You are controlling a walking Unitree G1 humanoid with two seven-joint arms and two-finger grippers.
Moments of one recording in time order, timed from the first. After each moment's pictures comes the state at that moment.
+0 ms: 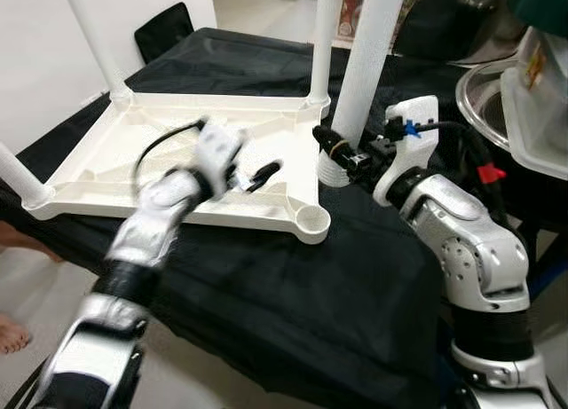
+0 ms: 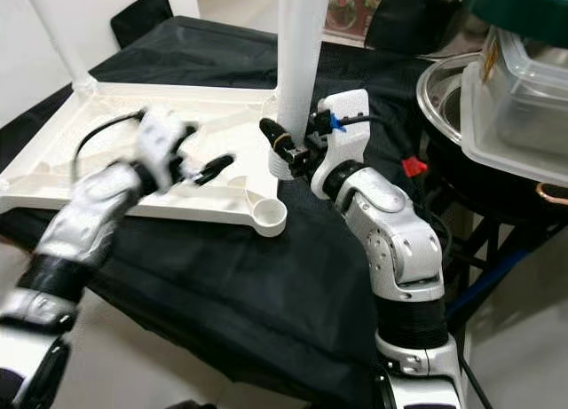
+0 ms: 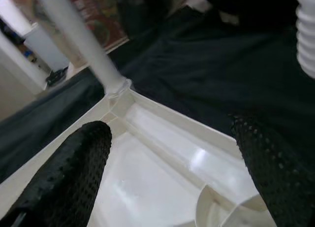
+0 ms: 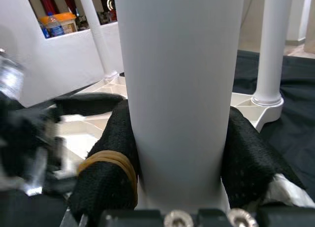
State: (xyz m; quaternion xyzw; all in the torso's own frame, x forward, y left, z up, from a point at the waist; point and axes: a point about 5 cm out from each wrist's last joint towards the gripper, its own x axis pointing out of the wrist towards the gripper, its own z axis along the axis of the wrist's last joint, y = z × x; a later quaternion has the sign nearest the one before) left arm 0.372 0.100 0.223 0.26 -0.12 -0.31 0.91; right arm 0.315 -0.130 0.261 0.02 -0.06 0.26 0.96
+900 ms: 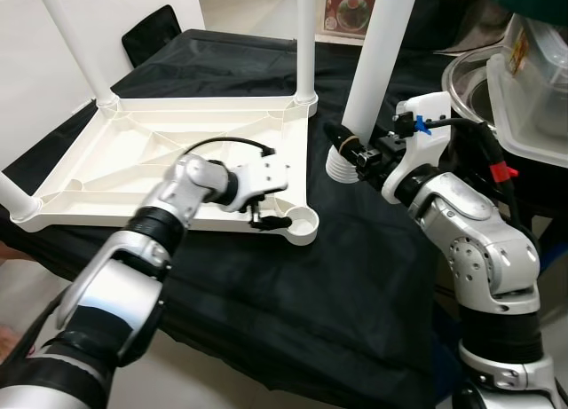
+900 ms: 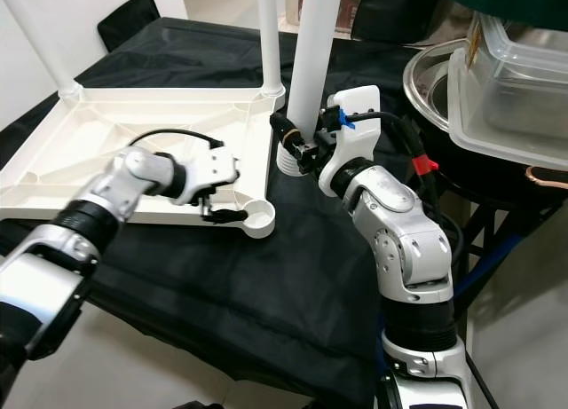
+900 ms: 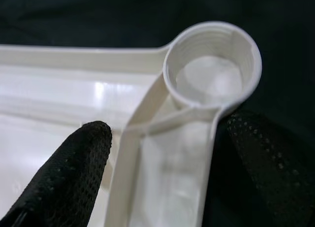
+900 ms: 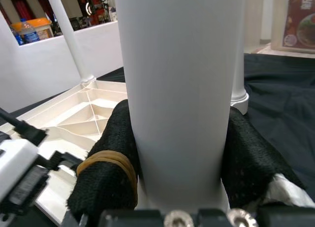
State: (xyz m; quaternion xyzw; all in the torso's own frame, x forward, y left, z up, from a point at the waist) left arm 0.383 0.112 0.206 0.38 0.09 -0.56 0.73; right arm 0.313 -0.142 0.265 0.02 -0.06 0.23 0.97
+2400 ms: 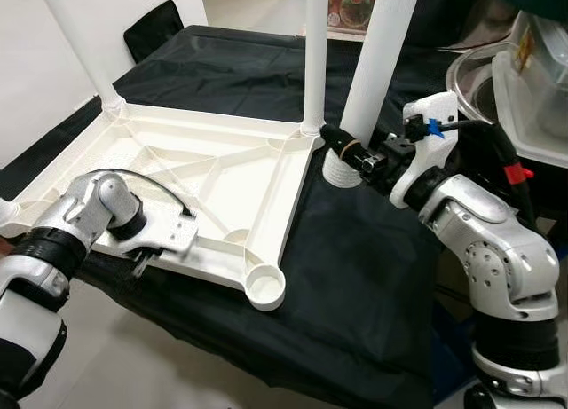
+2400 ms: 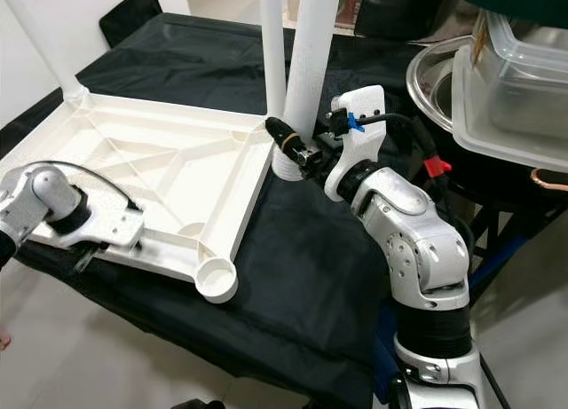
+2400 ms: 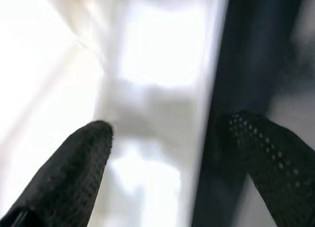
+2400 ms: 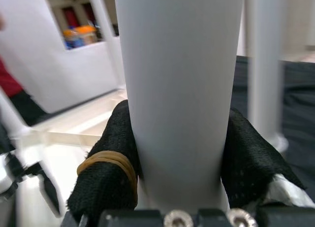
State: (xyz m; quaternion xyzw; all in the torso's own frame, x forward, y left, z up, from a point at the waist) left arm 0.343 0.194 0.212 0.42 0.14 -0.60 0.67; right arm 0.297 -0.134 0.274 0.03 -0.09 0.32 0.94
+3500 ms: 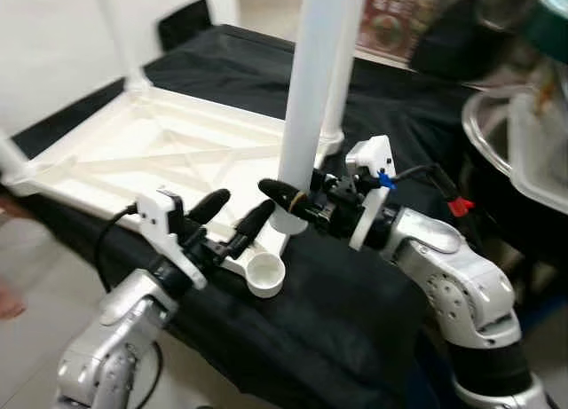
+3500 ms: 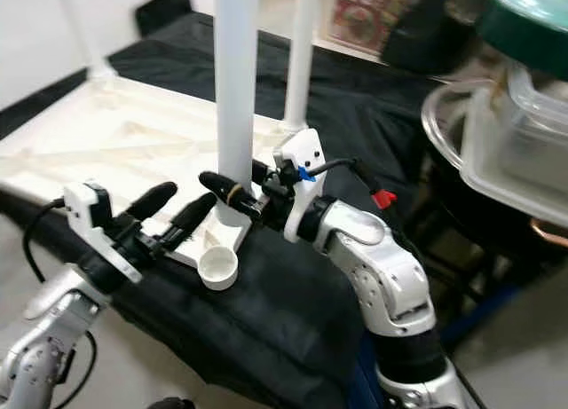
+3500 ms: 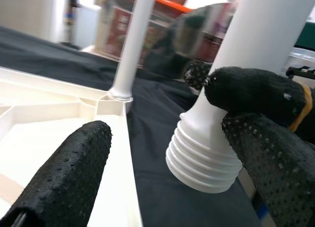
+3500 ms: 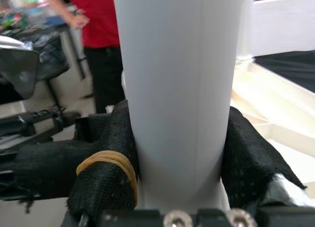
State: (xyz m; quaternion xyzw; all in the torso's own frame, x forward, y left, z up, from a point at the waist) left arm 0.244 0.120 0.197 -0.17 -0.10 -0.31 0.93; right arm 0.280 -0.108 0.241 -0.01 -0.04 0.47 0.88
